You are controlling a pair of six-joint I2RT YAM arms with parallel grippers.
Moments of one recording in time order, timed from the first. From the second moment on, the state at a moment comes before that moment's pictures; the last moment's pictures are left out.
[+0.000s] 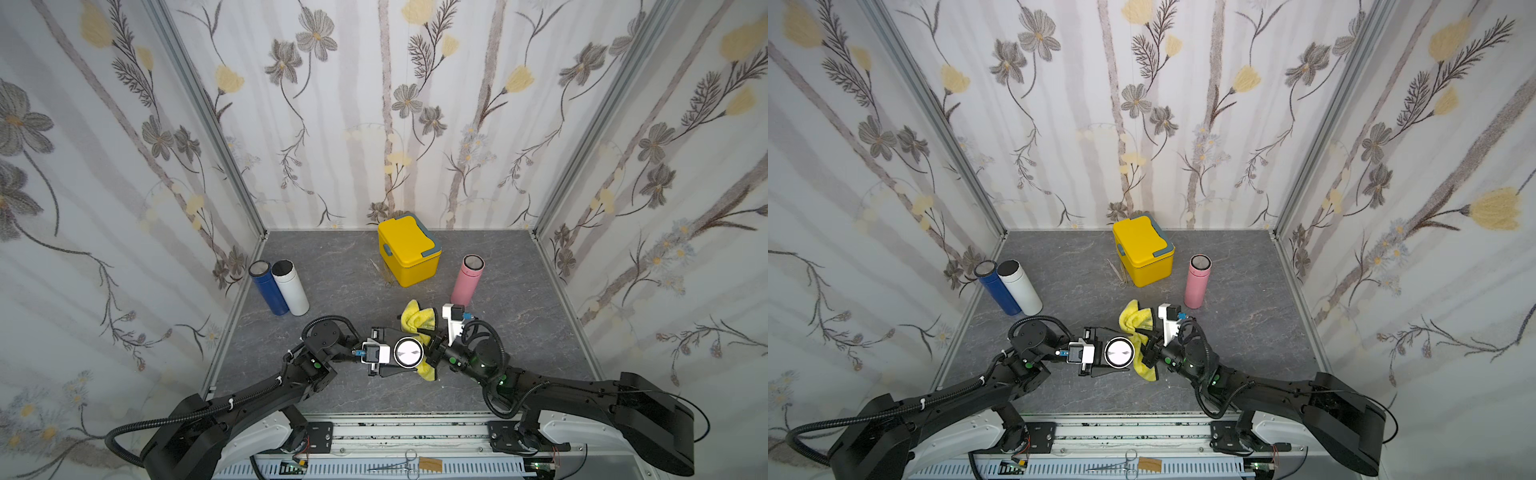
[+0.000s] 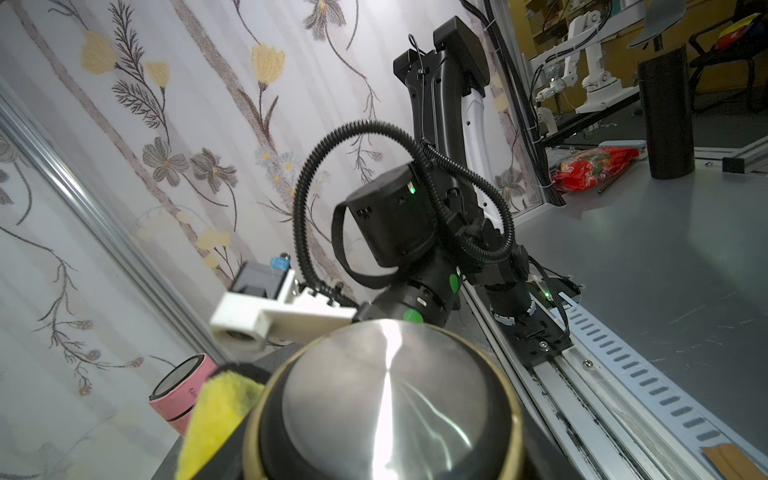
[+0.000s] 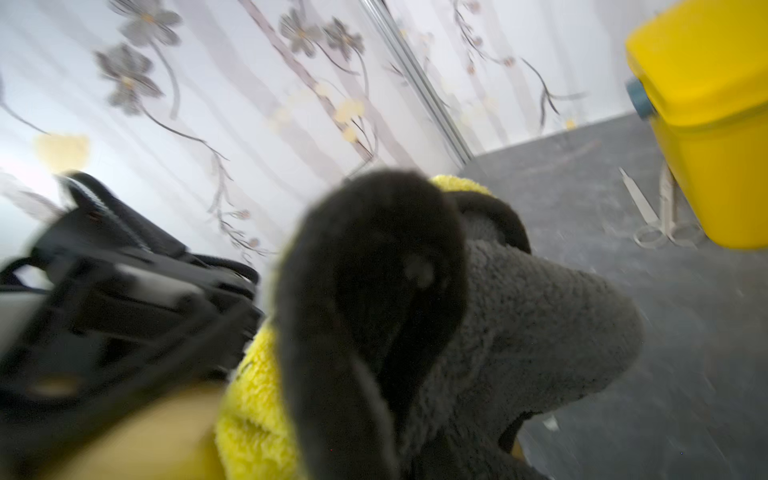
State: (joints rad) left arm -0.77 1.04 0.38 0.84 0.92 0.34; right arm 1.02 1.10 0.31 0.89 -0.02 0.66
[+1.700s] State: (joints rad) left arm -0.83 1.00 0.38 0.62 0.99 0.56; right arm 0.96 1.46 0.27 1.09 -0.17 0.65
